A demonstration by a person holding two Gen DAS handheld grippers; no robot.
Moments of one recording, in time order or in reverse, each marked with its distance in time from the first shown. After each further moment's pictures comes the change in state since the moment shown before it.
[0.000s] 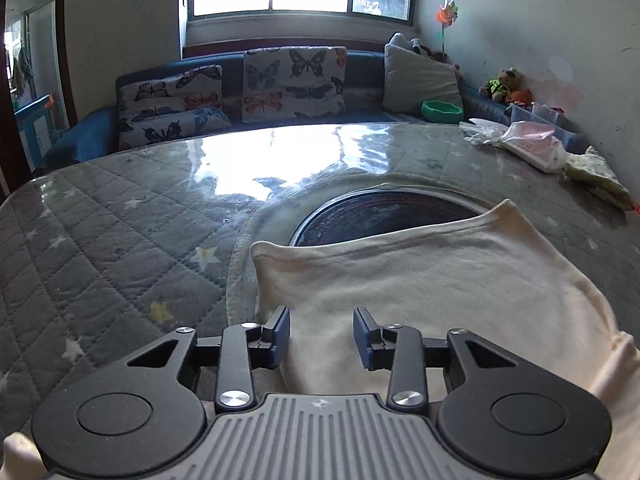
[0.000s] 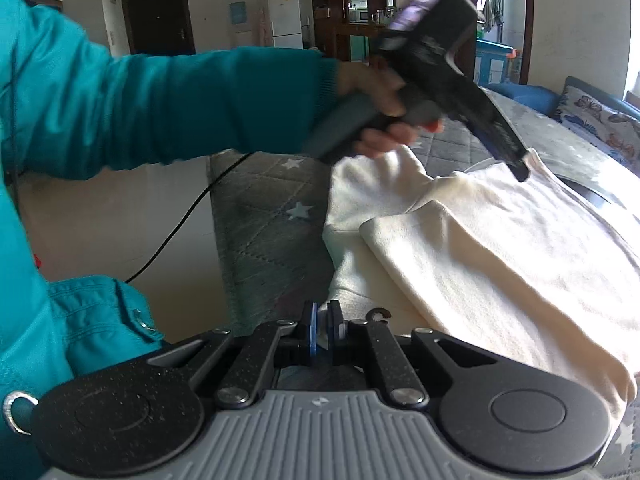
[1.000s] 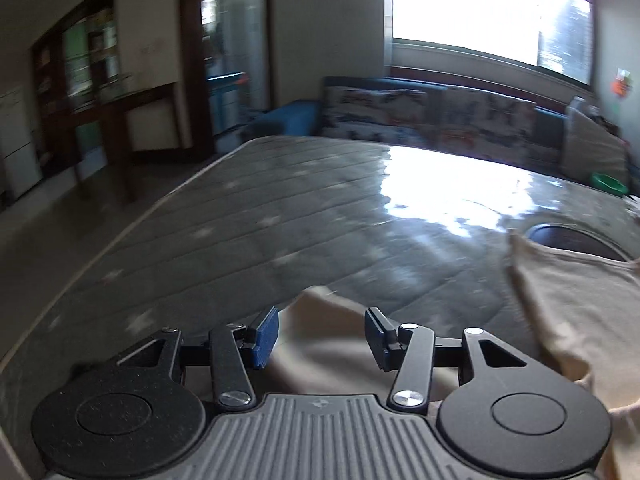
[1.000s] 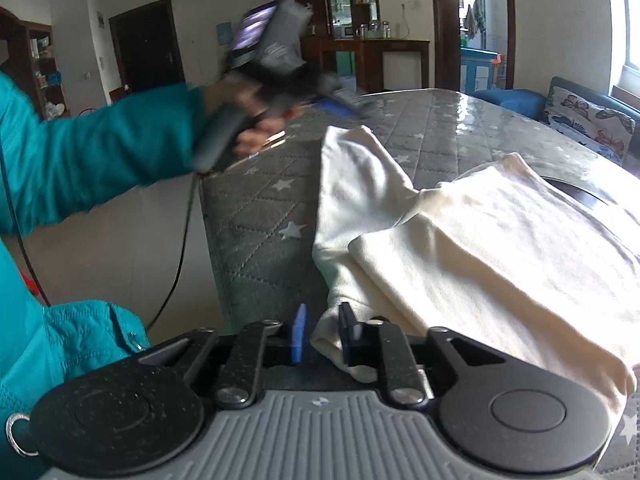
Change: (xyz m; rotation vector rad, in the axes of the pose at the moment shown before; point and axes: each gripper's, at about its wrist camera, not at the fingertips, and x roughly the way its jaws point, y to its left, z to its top) left arm -0.140 0.086 -0.091 -0.351 -0.090 0.513; right arm -0.007 -0.001 0.003 0.062 -0.073 -0.035
